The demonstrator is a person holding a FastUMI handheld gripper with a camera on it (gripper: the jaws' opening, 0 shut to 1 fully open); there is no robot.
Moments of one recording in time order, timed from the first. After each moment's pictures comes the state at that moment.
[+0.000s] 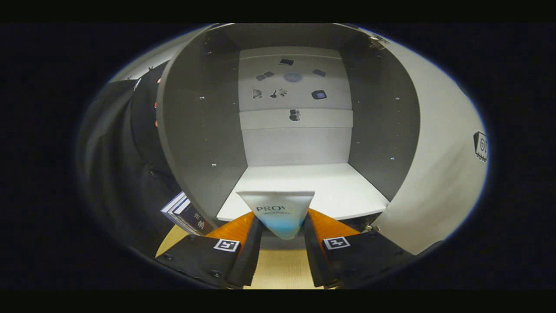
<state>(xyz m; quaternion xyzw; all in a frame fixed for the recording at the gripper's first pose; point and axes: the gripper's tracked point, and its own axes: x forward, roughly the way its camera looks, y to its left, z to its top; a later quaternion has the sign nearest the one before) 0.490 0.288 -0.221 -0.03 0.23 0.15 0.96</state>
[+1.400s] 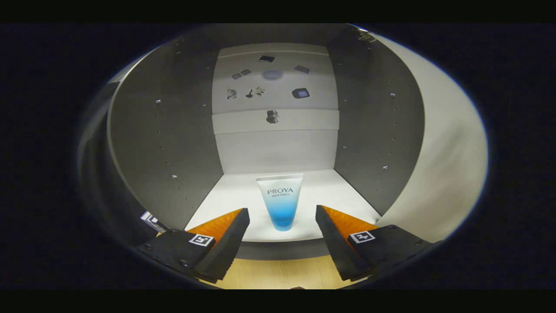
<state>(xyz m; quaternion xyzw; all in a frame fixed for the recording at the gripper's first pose) 0.512 0.251 -0.215 -0.03 0.20 0.12 0.97</state>
